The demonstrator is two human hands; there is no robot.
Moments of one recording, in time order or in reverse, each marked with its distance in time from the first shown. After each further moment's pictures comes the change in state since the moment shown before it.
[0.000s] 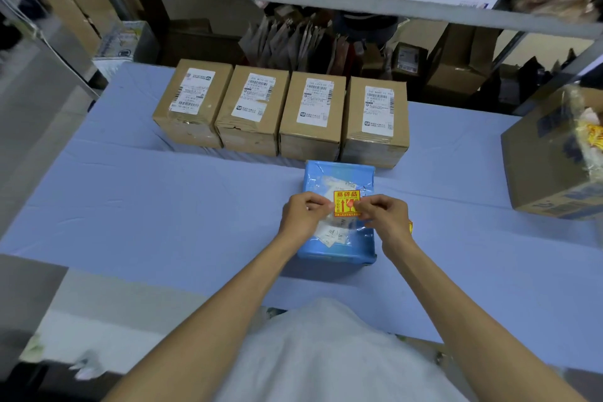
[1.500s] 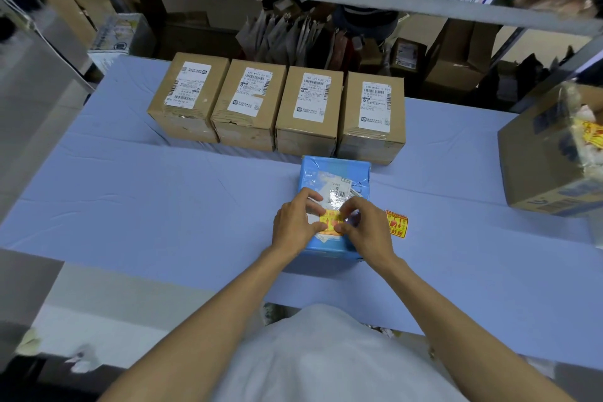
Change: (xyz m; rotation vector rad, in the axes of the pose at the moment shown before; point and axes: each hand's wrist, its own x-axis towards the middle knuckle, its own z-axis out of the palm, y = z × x) left_hand -0.014 -0.017 0.000 0.426 0.017 0.205; right_hand -0.004 0.034 0.006 -0.636 -0.111 -0.432
